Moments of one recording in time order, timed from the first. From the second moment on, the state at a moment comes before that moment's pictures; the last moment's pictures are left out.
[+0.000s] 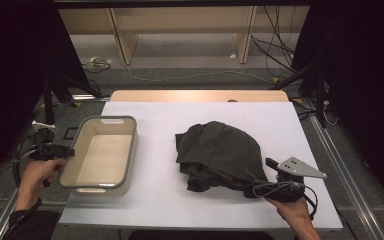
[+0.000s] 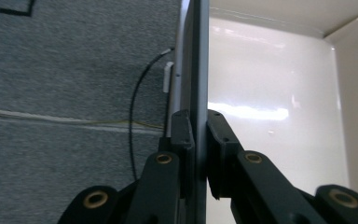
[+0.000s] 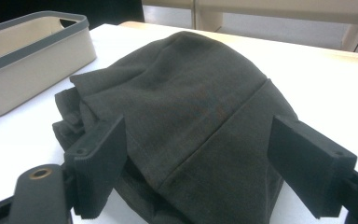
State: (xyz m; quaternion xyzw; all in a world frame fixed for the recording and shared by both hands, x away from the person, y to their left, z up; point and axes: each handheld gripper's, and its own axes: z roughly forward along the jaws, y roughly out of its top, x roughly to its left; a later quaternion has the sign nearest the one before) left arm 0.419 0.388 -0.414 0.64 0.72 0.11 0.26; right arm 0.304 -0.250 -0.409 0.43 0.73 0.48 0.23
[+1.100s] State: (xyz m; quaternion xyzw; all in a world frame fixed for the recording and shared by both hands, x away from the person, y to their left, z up) left arm 0.438 0.356 -0.416 0.65 0.70 0.12 0.27; right arm 0.305 -0.247 -0.410 0.43 0.73 0.48 0.23
